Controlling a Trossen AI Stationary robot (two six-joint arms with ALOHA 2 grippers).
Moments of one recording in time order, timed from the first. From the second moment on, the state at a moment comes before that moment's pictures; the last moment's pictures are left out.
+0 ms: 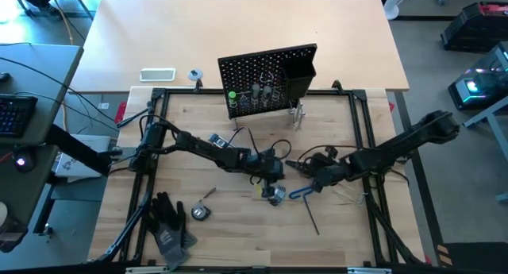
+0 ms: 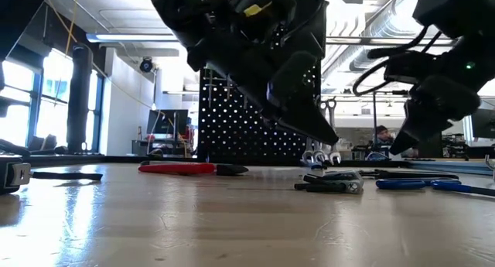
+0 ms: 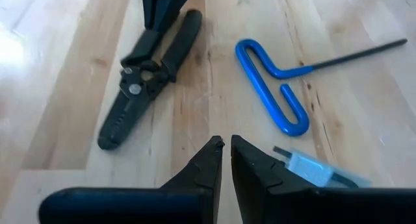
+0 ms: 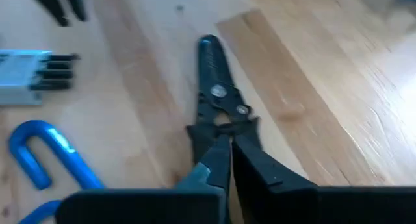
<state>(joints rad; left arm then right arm) -0.09 2.09 1.29 0.14 -0.02 -0.05 0.34 1.21 0.44 -0.30 0.48 0.66</state>
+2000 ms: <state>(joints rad) 0.00 2.28 1.29 0.46 -0.14 0.16 0.18 1.21 0.44 -0.32 0.23 0.38</state>
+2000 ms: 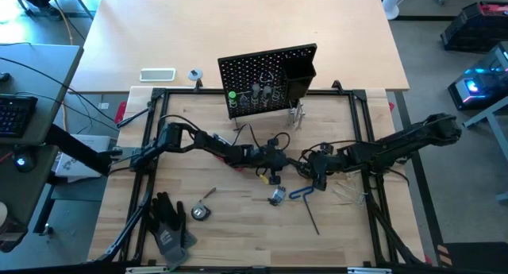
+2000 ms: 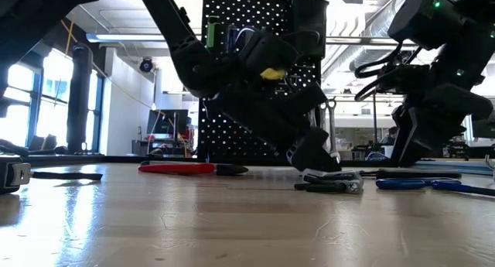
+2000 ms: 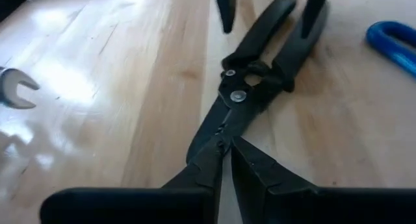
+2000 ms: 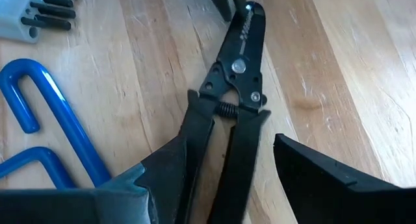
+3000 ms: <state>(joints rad) 0.03 2.31 1.34 0.34 -0.05 0.11 0.05 1.14 0.25 -0.14 -0.02 0.71</state>
